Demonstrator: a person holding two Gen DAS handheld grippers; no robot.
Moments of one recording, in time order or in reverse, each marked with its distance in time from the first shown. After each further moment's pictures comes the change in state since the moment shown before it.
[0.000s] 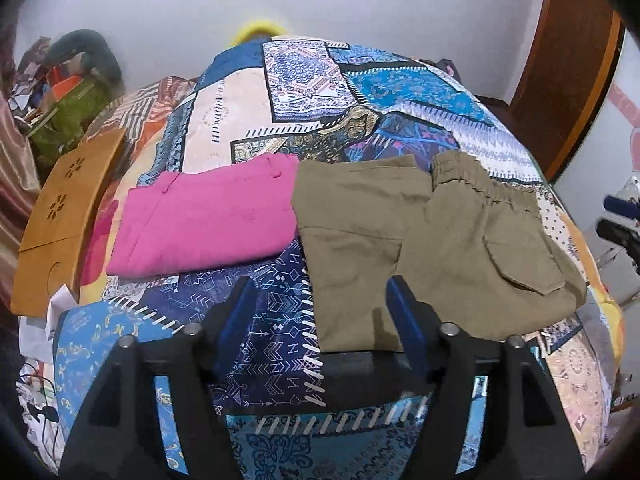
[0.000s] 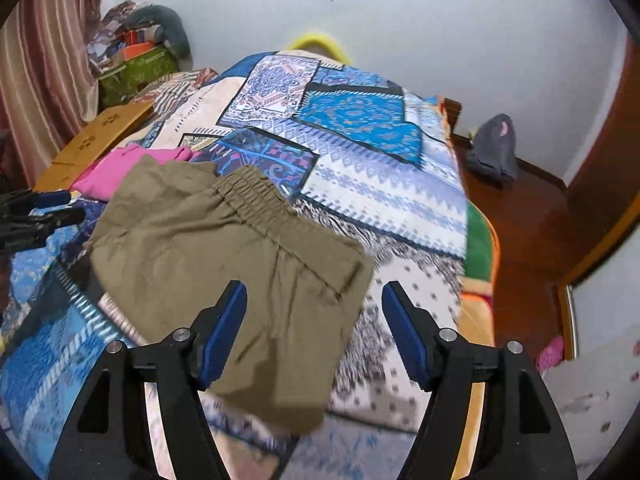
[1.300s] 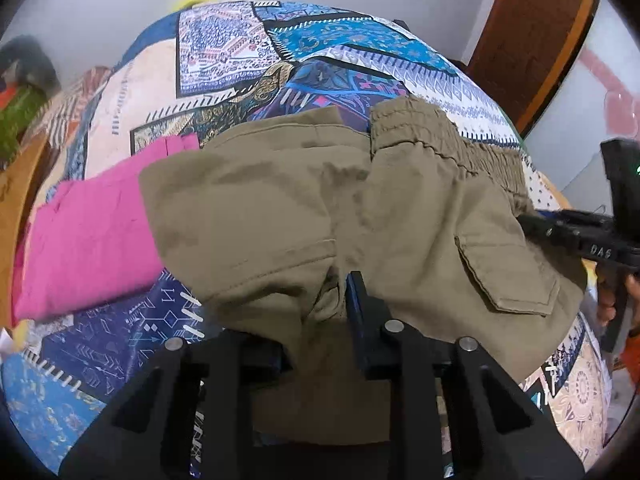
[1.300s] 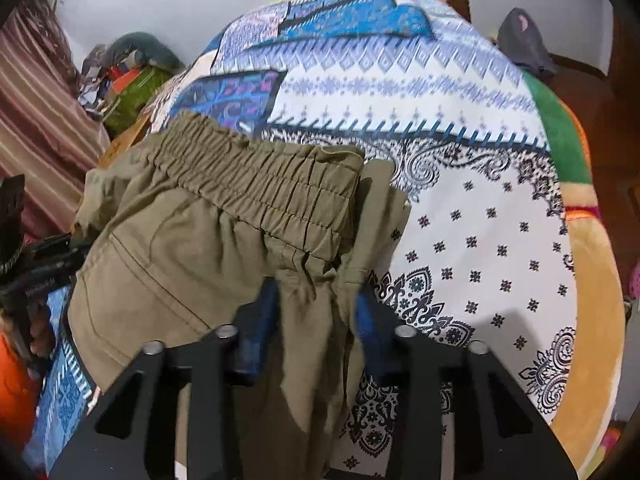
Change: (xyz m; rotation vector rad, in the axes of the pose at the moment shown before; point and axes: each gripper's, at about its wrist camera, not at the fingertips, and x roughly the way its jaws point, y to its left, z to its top) left arm 0.090 -0.057 0.019 0.108 0.118 -0.143; right arm 0.108 -0.037 -0.041 0.250 0.110 0.222
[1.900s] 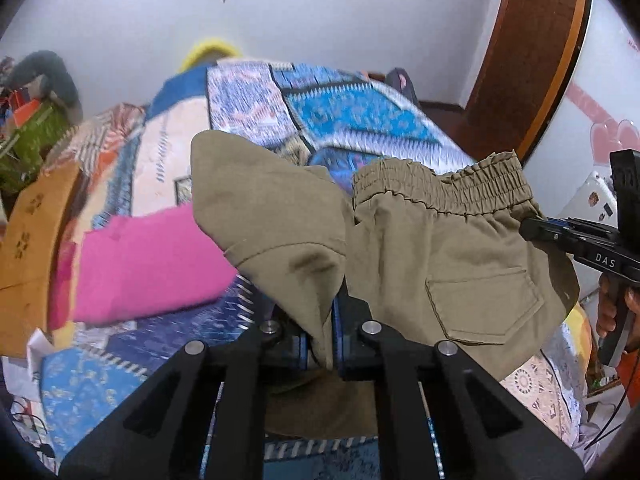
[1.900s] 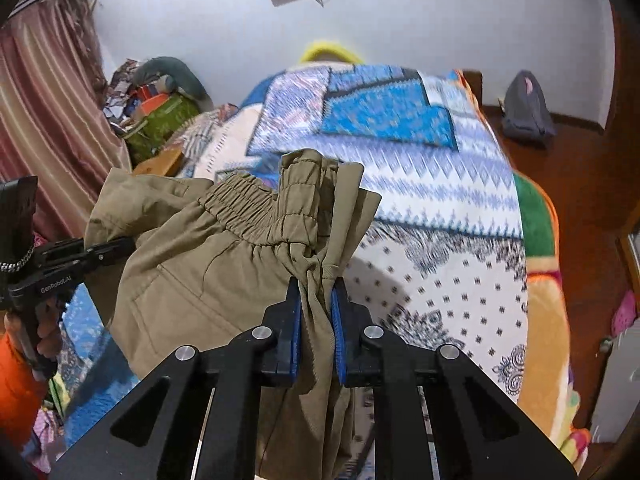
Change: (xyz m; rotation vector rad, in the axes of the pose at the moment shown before) left arm -0.108 0.012 0.004 -0.029 -0.177 0.010; right arm -0.092 0.066 0.013 -0.104 -0.172 0.001
